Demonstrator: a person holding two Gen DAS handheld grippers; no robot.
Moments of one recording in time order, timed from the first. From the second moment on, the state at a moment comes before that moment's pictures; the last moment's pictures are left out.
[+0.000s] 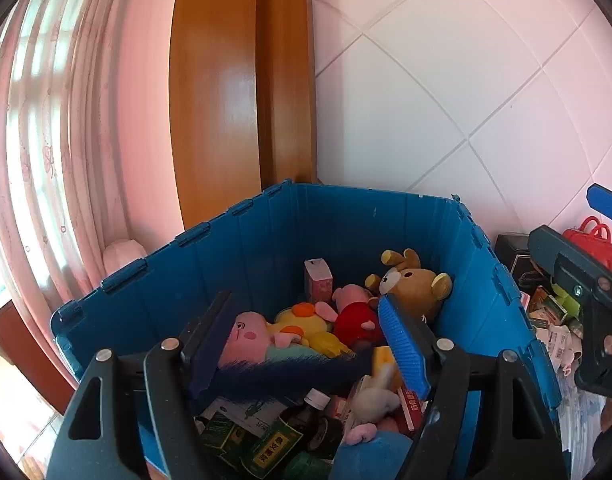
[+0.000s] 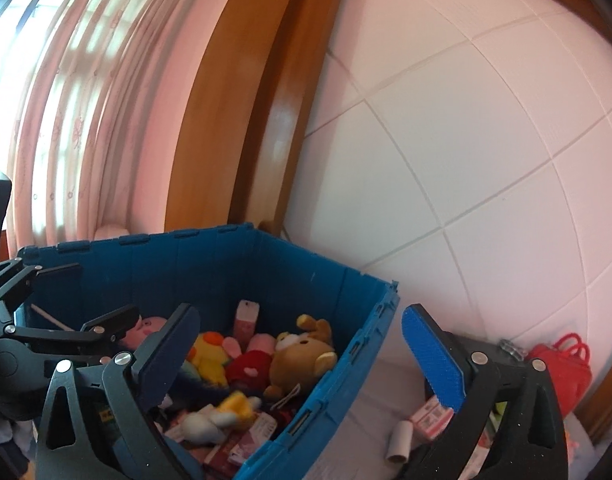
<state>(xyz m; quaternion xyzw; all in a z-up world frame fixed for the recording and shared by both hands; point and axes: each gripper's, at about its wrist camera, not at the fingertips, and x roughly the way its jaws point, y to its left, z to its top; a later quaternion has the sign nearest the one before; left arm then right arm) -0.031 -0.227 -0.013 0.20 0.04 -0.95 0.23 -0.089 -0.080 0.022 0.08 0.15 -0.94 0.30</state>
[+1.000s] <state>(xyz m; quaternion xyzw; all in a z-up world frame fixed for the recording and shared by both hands) -0.055 0.033 0.012 0.15 0.01 -0.98 0.13 -0.124 0.262 -0.022 0.15 0.02 -0.98 0.15</state>
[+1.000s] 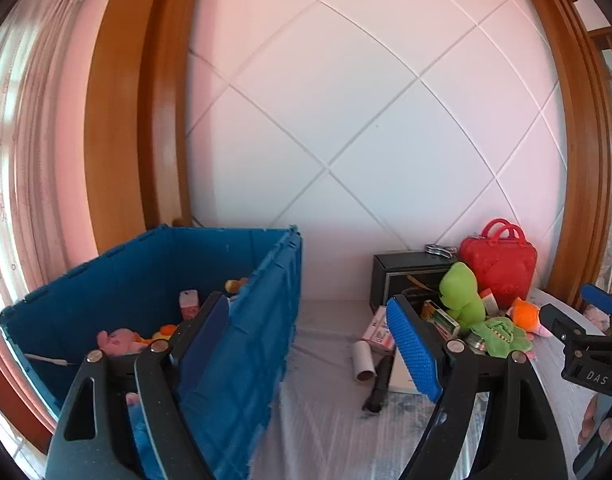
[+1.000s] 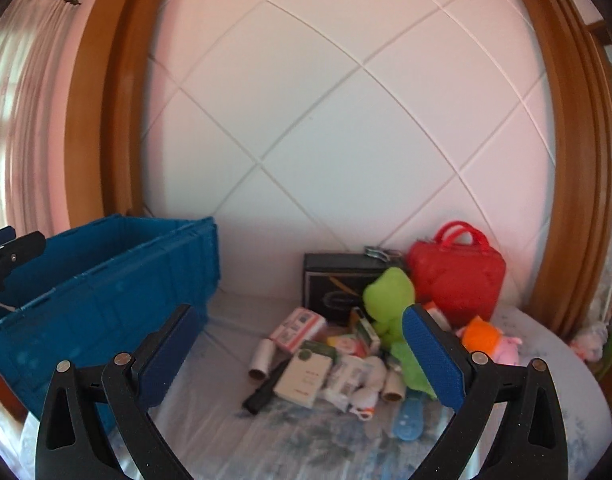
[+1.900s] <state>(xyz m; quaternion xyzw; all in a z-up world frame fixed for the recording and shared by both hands) -0.282 0.136 -0.180 0.39 -0.01 -0.92 0.02 -0.282 0.379 -0.188 0.38 -0.02 -0.92 0.08</state>
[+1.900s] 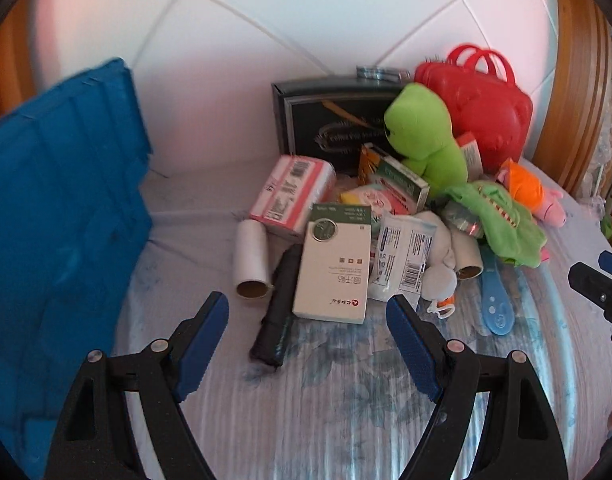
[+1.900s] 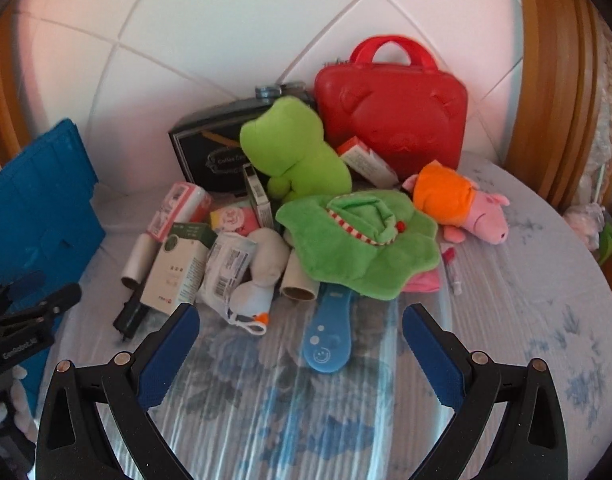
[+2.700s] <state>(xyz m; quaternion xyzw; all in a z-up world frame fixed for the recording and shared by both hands) -0.411 0.154 -0.297 0.46 -0.06 -0.89 -0.02 -0.421 0.309 -0.315 0.52 -0.05 -0.84 0.10</state>
